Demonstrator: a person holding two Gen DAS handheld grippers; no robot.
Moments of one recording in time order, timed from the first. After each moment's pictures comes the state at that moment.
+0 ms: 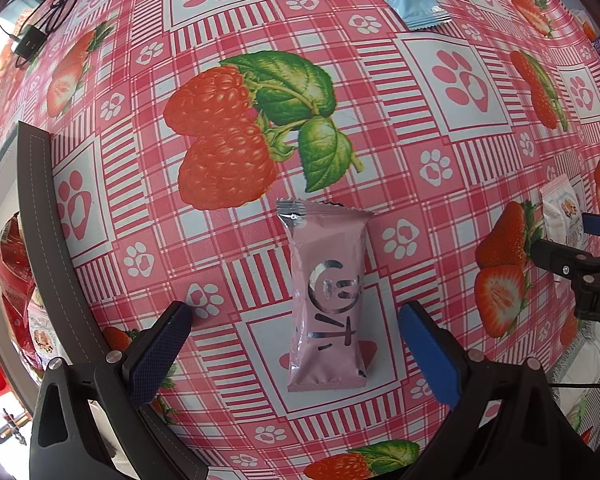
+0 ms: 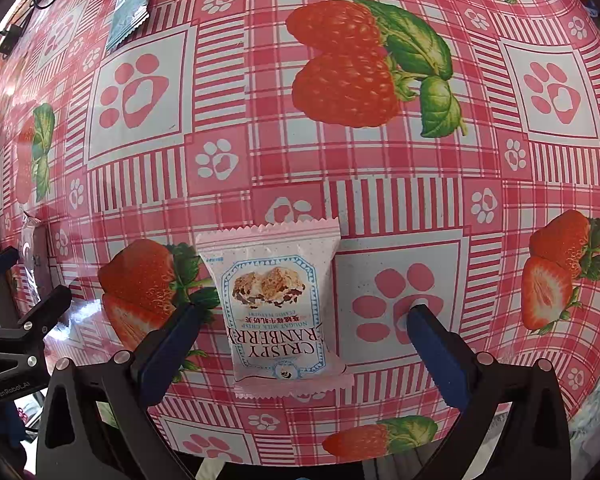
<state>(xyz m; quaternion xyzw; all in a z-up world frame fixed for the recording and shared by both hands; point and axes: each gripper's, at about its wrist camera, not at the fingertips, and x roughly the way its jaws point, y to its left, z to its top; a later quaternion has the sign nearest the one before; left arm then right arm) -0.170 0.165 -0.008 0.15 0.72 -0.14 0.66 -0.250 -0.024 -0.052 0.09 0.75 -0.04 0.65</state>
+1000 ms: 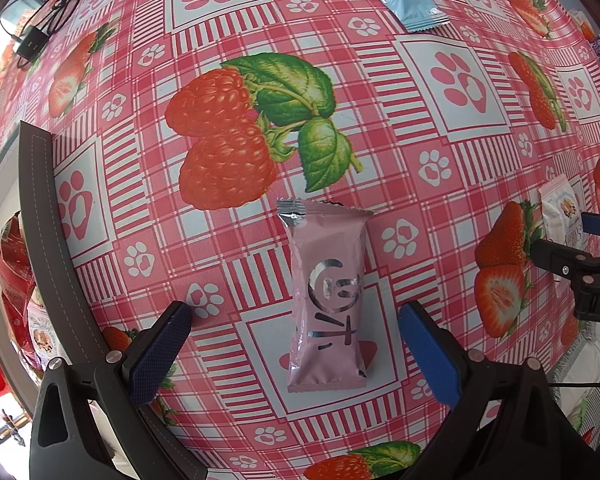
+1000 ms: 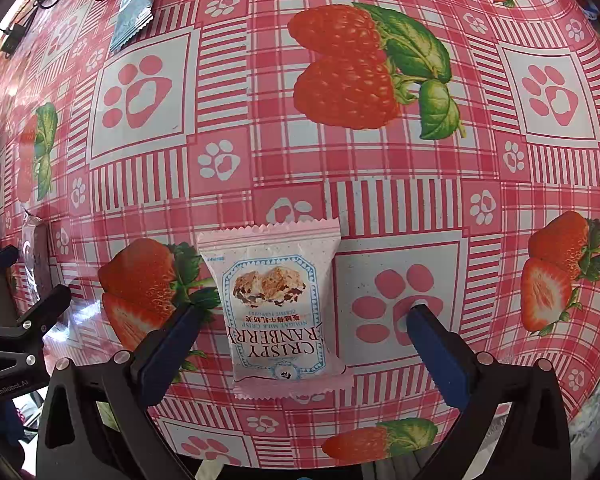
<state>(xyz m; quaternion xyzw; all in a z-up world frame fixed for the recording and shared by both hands) -0.171 0.166 -0.007 0.15 0.72 -0.14 0.67 -0.251 -0.024 -0.051 0.09 0.75 -0.04 0.66</state>
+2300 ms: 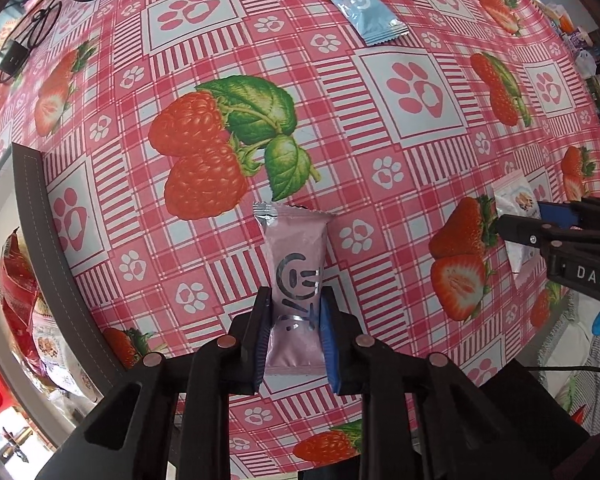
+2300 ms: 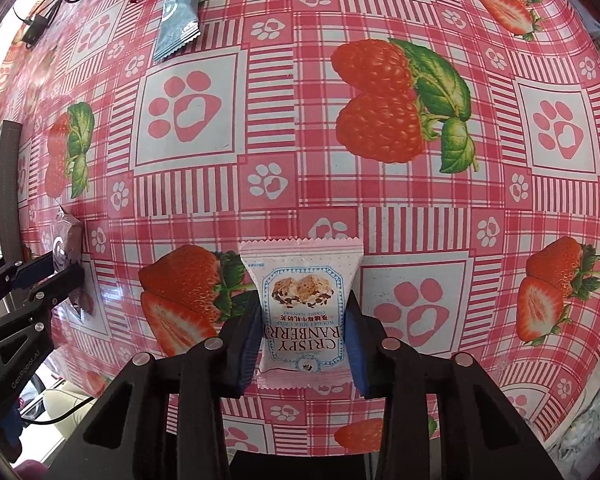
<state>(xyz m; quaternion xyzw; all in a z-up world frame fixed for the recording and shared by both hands) -0.134 0.153 0.018 0.12 0.72 -0.18 0.66 -0.218 -0.019 -0.029 0.10 0.75 0.01 0.66</state>
